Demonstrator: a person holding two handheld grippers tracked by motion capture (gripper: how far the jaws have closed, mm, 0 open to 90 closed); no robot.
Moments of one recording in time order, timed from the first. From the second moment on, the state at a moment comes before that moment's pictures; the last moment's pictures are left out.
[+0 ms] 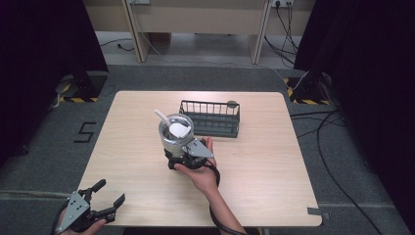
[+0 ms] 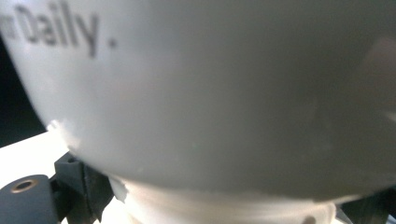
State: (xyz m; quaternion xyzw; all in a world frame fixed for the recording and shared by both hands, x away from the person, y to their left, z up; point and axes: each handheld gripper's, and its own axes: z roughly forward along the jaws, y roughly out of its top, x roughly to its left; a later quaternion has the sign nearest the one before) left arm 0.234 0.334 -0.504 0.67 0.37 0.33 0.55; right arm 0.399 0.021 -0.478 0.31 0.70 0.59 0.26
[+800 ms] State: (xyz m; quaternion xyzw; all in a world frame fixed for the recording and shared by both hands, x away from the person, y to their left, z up) left arm 0.234 0.333 -0.504 0.67 0.37 0.33 0.55; right arm 0.411 0.003 -0.457 0.33 0.68 0.60 0.28
